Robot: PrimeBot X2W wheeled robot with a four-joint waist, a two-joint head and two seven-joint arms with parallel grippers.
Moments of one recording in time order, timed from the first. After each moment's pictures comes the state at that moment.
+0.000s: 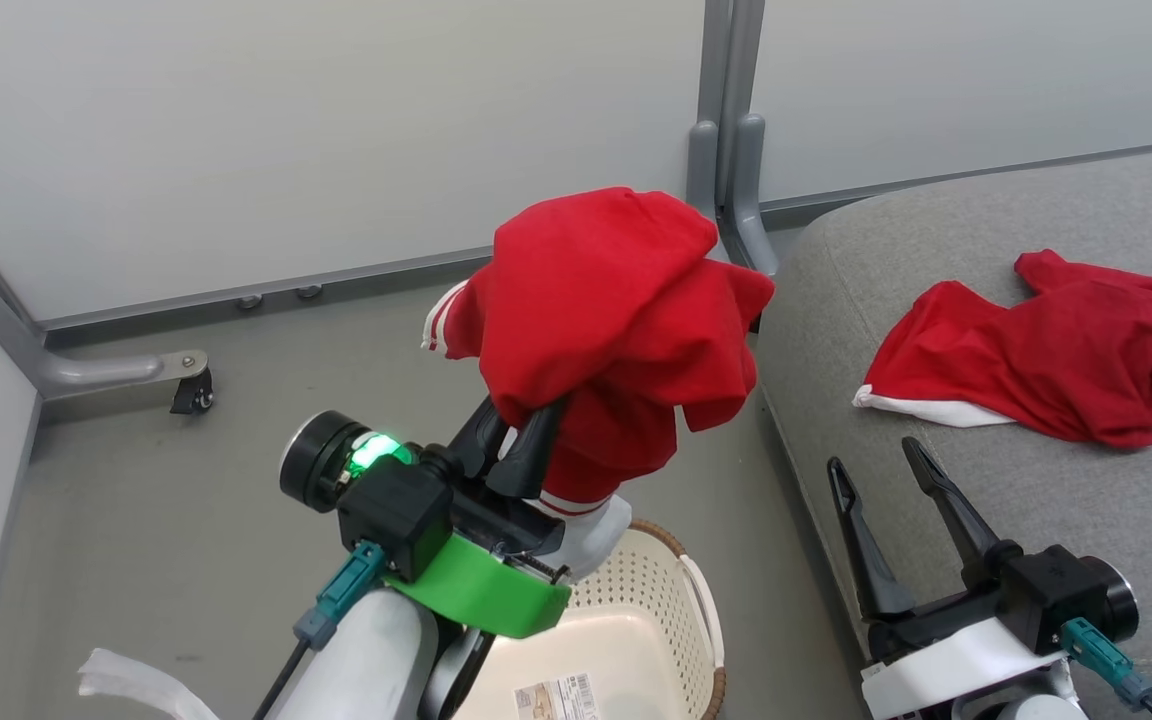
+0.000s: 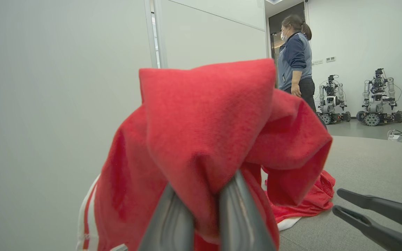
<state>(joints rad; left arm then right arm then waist) -0.27 0.05 -0.47 0.03 -0.22 -0.13 -0.26 0.06 -0.12 0.17 0.00 0.15 0.13 -0.26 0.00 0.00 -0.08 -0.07</state>
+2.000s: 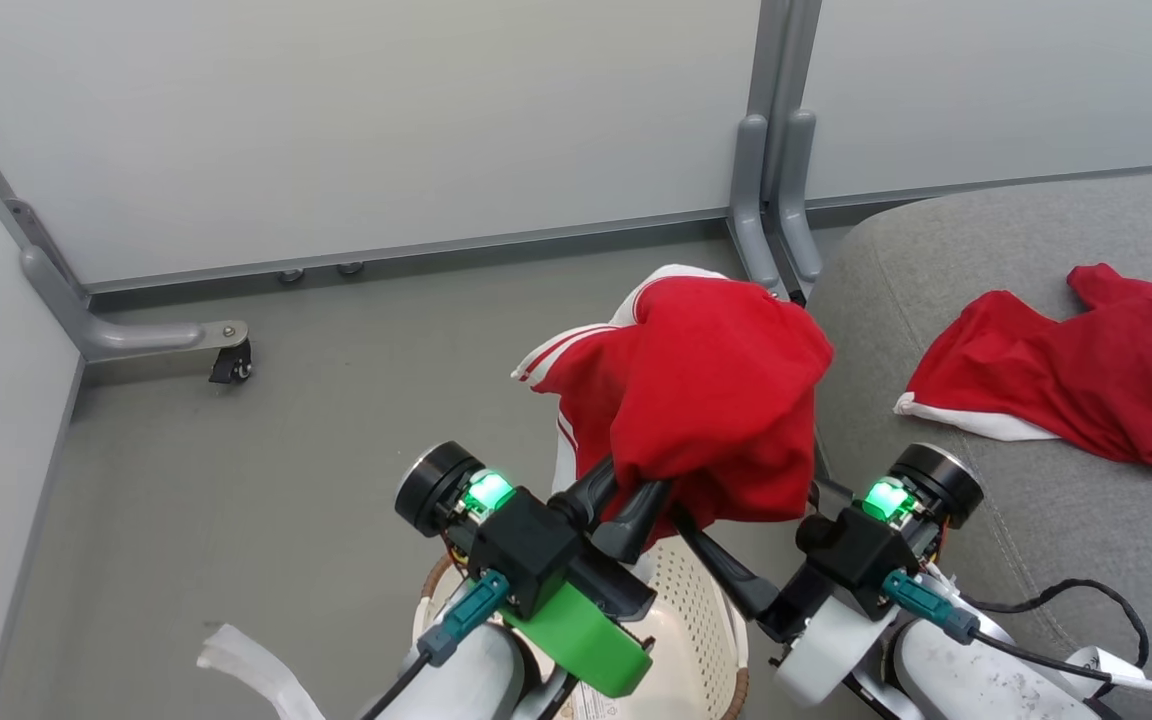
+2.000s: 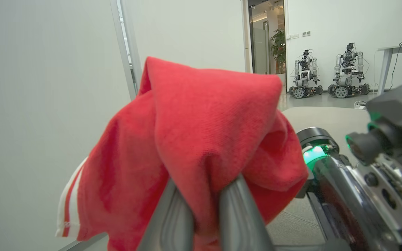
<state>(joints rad) -0.31 0.06 -0.68 0.13 -0.24 -0.13 -0.26 -0.28 -0.35 0.66 0.13 0.15 0.13 -0.26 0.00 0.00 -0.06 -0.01</state>
